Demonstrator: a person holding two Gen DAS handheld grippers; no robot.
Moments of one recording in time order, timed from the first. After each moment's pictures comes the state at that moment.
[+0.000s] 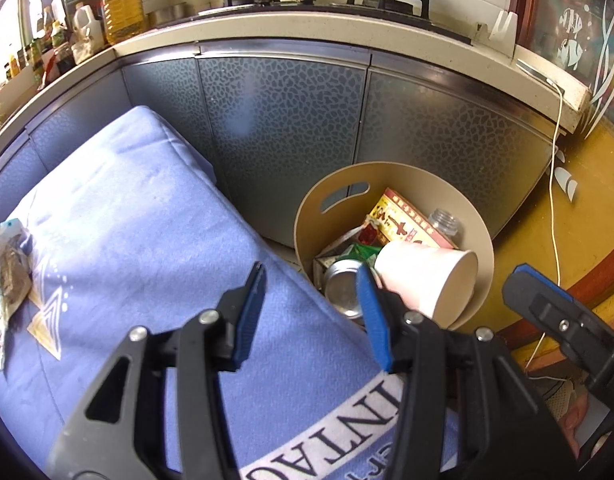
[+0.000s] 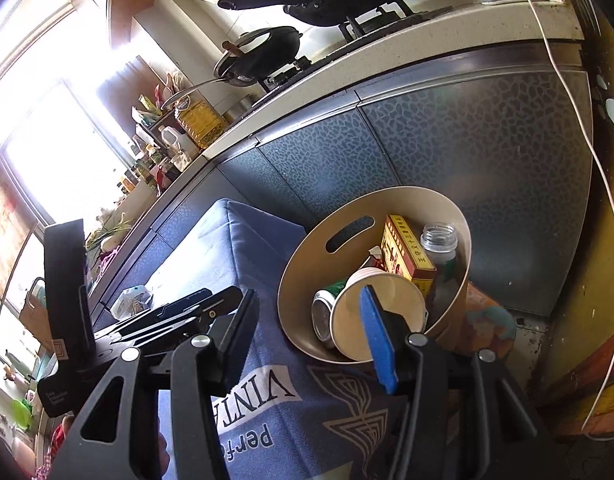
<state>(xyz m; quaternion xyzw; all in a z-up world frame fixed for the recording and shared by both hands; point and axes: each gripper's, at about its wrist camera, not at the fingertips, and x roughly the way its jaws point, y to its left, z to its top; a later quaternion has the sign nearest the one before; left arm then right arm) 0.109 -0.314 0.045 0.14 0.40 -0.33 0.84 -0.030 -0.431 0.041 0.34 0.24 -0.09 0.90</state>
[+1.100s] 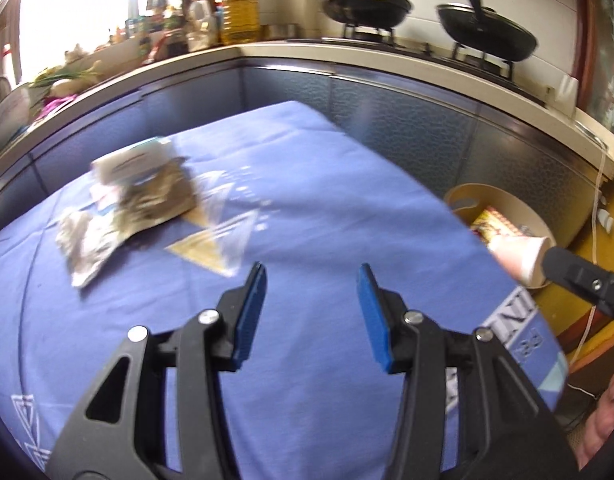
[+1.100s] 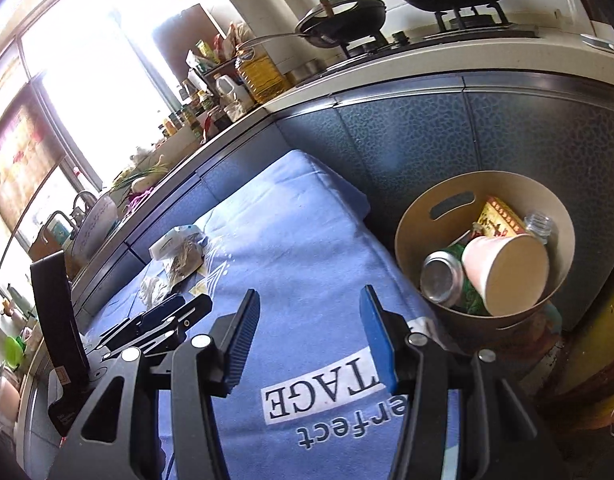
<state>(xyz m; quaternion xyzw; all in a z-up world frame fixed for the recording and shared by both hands) 0.104 -0.129 0.047 0.07 0.35 -0.20 0.91 0.016 -0.308 0.066 0.26 0.29 -0.01 0.92</state>
